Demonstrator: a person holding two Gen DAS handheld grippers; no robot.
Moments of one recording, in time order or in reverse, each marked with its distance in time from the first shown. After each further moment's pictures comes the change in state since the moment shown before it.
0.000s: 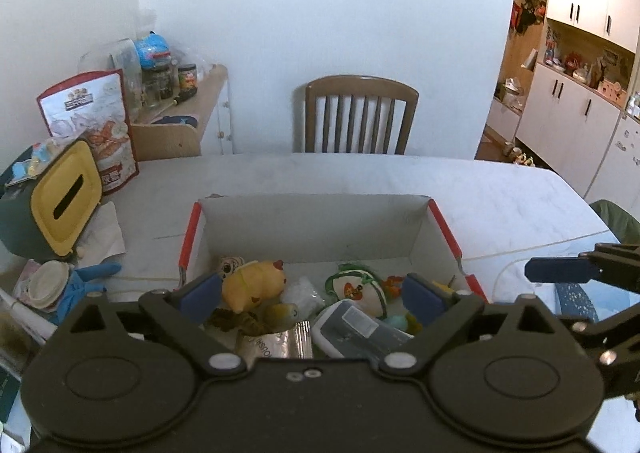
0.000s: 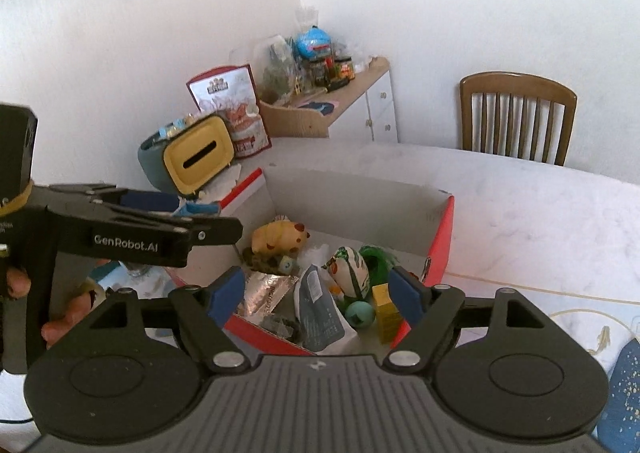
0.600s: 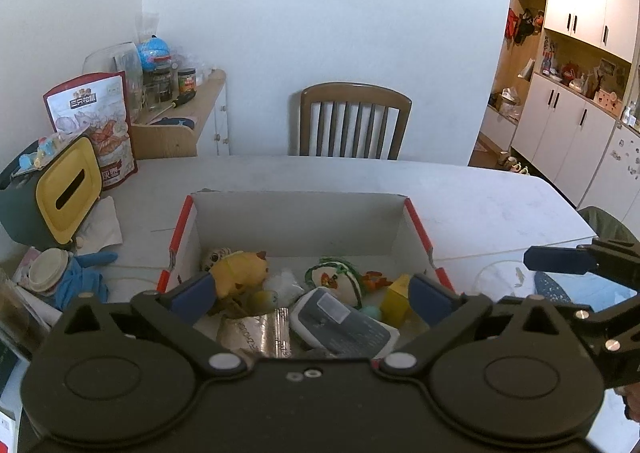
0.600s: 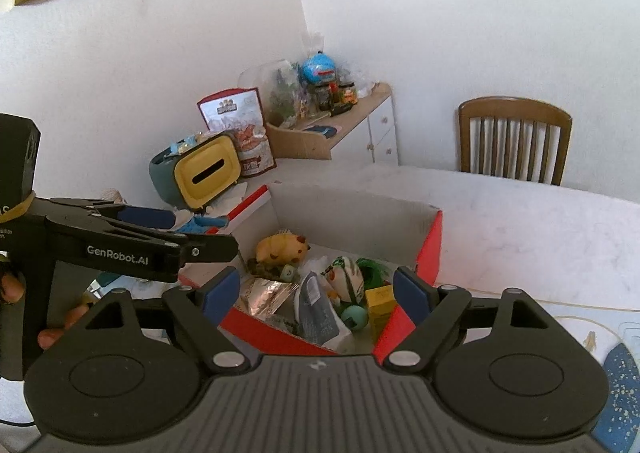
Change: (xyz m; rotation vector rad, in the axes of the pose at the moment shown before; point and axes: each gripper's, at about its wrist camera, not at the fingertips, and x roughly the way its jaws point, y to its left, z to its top) left arm -0.026 -0.017 -0.011 -0.023 -0.019 -0.014; right arm -0.032 -0.002 -0.013 -0.030 -0.083 -0.002
